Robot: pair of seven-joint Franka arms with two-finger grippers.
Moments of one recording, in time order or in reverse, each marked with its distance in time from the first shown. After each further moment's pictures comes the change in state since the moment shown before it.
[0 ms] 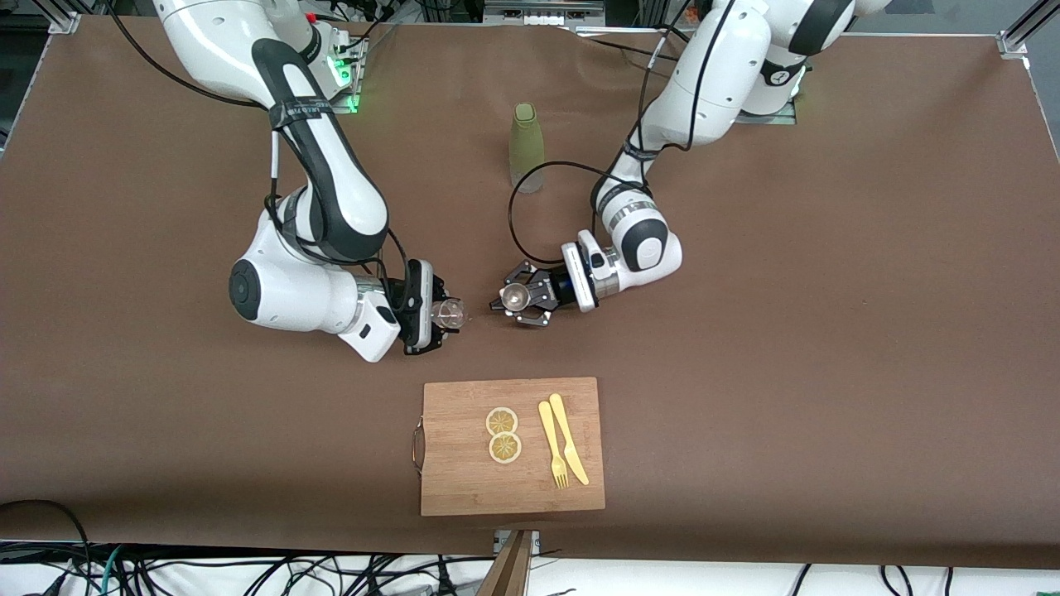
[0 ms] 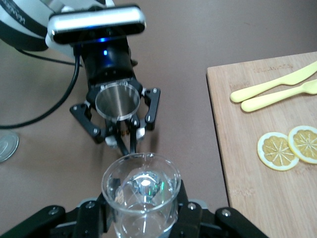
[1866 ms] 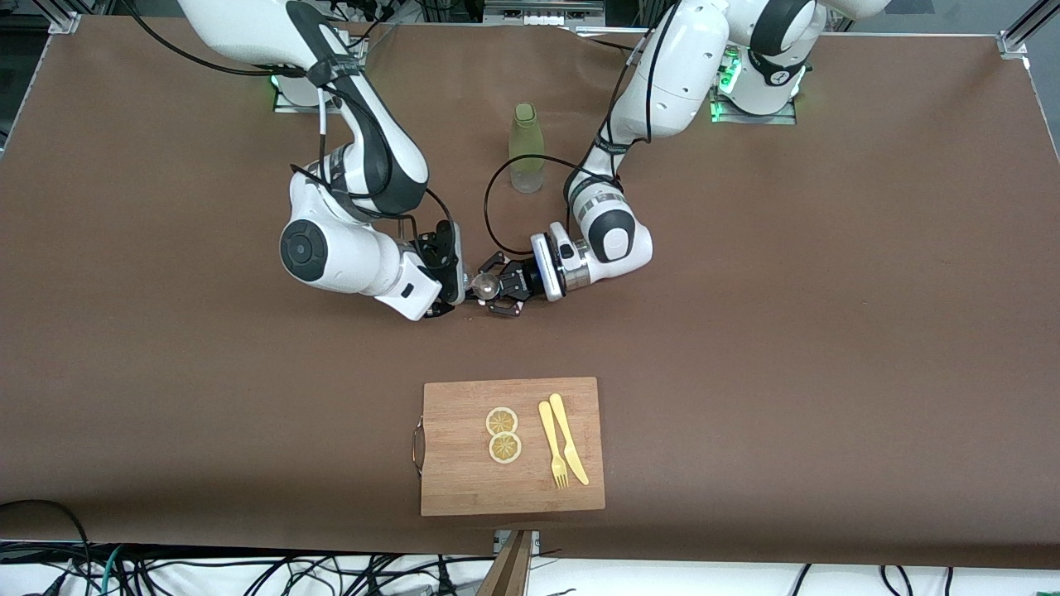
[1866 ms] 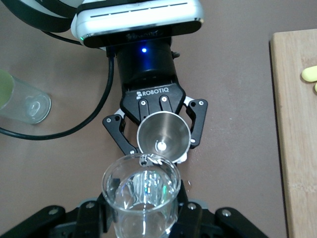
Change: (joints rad) left arm -0.145 0.053 0.087 0.078 -0.082 0.058 -0.008; right arm 0.034 -0.091 0.071 -0.129 -0.250 0.000 0.110
